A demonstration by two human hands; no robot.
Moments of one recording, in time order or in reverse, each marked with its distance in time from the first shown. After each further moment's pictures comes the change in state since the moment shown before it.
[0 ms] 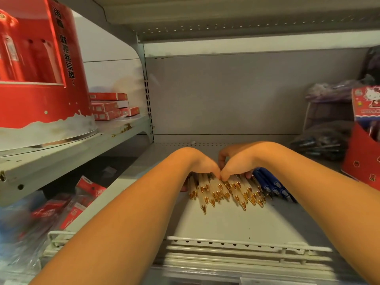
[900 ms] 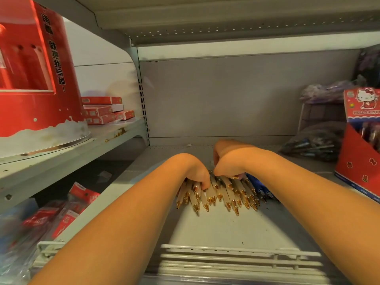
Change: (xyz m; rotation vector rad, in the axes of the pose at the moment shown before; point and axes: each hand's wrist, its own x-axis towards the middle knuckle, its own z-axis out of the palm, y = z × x) left_hand 0.008 0.007 -0.001 0.289 -0.013 0.019; right_hand 0.000 -0.014 0.002 -0.093 0.225 0.061
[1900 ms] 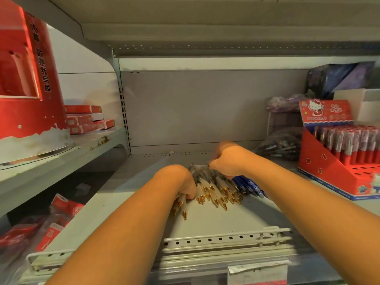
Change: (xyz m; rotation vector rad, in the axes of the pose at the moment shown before) left_hand -0.028 -0.002 0.020 0.356 0.084 0.090; right_hand -0.036 0.015 0.003 0.166 0.186 0.130
